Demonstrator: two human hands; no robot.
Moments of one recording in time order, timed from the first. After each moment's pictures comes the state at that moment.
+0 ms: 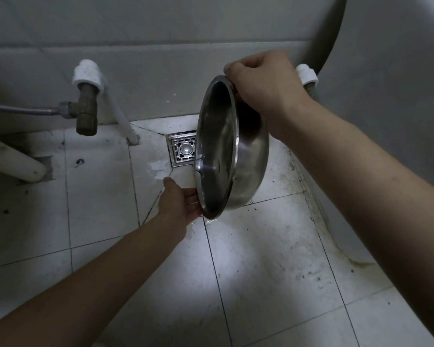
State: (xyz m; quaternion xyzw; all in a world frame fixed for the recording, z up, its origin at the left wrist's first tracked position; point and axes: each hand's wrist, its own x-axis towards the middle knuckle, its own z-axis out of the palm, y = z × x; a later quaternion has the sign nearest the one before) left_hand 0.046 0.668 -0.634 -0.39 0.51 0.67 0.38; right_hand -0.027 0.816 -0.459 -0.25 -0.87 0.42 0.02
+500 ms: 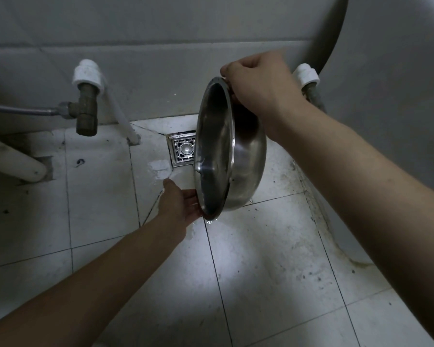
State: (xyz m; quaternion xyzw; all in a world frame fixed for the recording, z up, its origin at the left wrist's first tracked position) left_hand 0.046 0.667 -0.633 -0.40 0.50 0.67 0.38; right_hand -0.028 0.810 -0.458 -0.27 -0.87 0.41 0.01
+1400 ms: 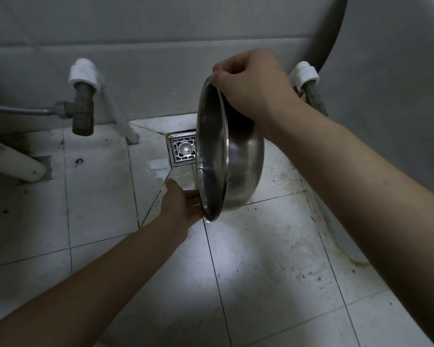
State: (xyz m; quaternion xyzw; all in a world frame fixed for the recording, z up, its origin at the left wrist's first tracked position) left_hand 0.049 0.673 -0.627 -0.40 0.49 0.66 0.39; right_hand -0.028 0.811 -0.464 -0.22 -0.89 0.40 0.00
